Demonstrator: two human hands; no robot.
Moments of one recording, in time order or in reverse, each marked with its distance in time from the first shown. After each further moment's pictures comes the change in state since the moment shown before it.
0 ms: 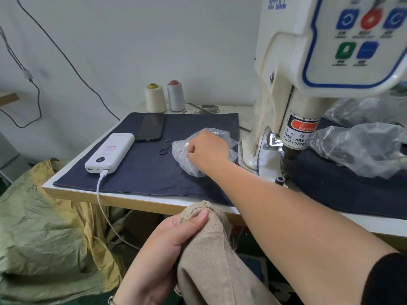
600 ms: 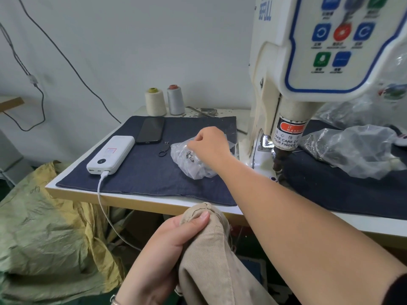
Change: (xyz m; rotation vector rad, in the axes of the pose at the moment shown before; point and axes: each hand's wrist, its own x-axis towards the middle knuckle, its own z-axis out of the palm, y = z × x) left_hand -0.005 -0.003 0.011 0.019 -0.004 -0.014; right_hand -0.009 0.007 -0.016 0.635 0.112 0.144
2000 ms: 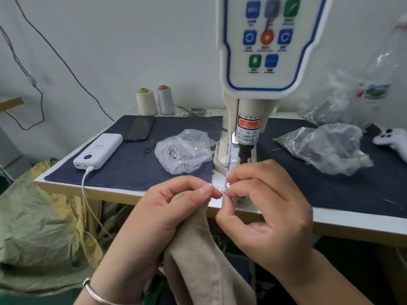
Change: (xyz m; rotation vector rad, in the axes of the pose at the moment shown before) left_hand -0.025 0.026 0.075 0.256 0.020 0.357; right_hand -0.189 0.037 -0.110 -0.032 0.582 -0.851
